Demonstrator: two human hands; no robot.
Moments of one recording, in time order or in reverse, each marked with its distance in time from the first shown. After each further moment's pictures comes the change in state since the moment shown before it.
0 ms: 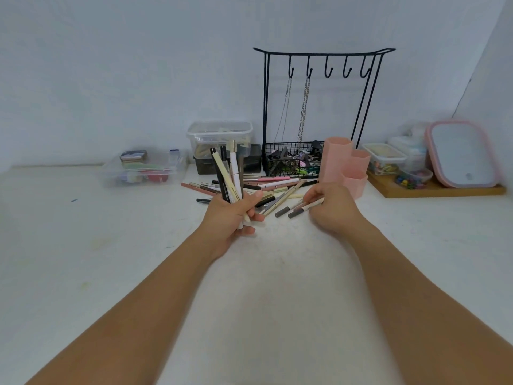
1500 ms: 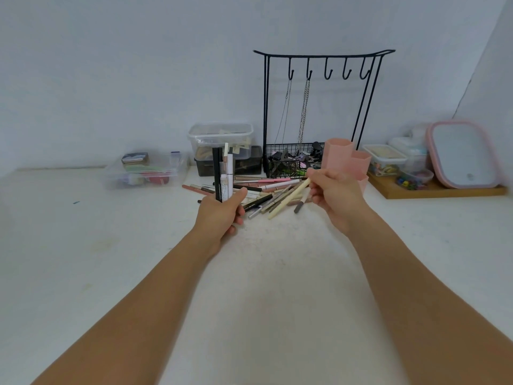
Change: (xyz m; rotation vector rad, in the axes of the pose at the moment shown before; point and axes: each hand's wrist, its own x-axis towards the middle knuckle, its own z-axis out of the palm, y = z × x) left_hand 0.011 0.000 -0.010 0.121 0.232 -0.011; right_hand -0.002 -0.028 -0.013 0.905 0.052 0.203
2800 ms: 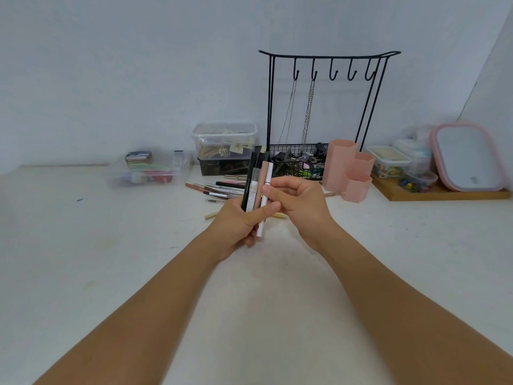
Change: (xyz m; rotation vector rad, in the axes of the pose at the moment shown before) left_hand -0.021 0.000 0.008 0.001 -0.405 0.114; right_hand -0.041 0.009 0.056 0.026 -0.240 -0.145
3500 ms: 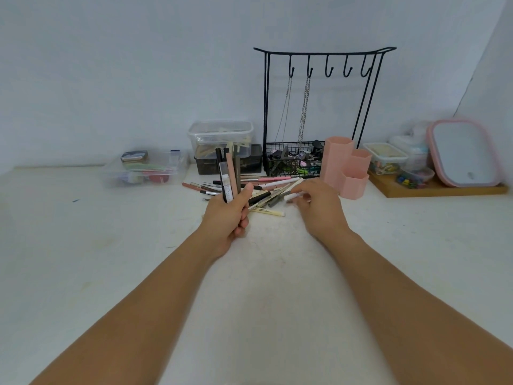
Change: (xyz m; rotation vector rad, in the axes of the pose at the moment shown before) left_hand 0.007 0.001 -0.004 -0.117 0.261 -0.110; right_hand 0.031 0.043 -0.057 -0.981 0.161 -0.253
